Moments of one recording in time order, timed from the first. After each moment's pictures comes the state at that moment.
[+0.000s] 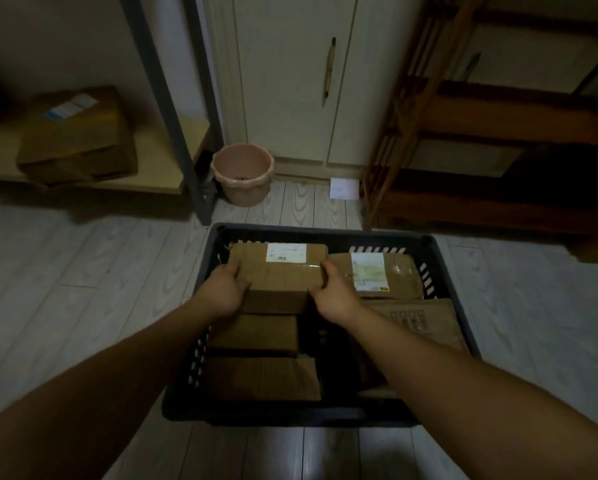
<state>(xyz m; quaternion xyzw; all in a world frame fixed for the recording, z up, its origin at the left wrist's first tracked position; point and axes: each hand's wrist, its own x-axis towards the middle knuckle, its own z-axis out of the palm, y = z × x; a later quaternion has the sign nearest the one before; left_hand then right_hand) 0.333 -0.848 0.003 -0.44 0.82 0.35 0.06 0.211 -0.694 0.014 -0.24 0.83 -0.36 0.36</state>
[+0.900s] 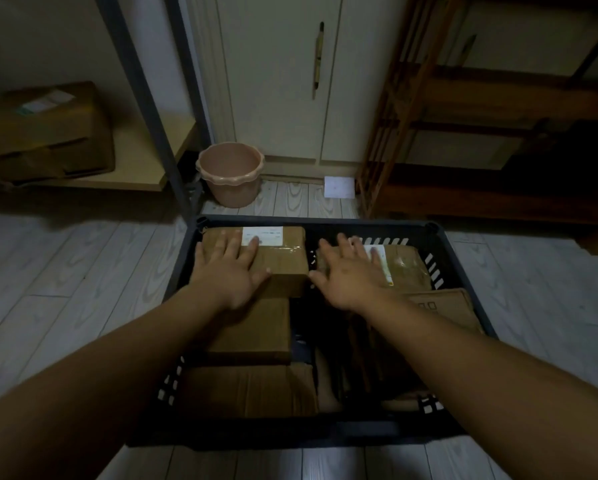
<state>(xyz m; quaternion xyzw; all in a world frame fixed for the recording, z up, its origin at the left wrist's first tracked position) 0.294 -0.857 -0.041 -0.31 0.94 0.05 0.11 0.161 -0.692 -0.031 -0.40 0.90 -0.02 0.14</state>
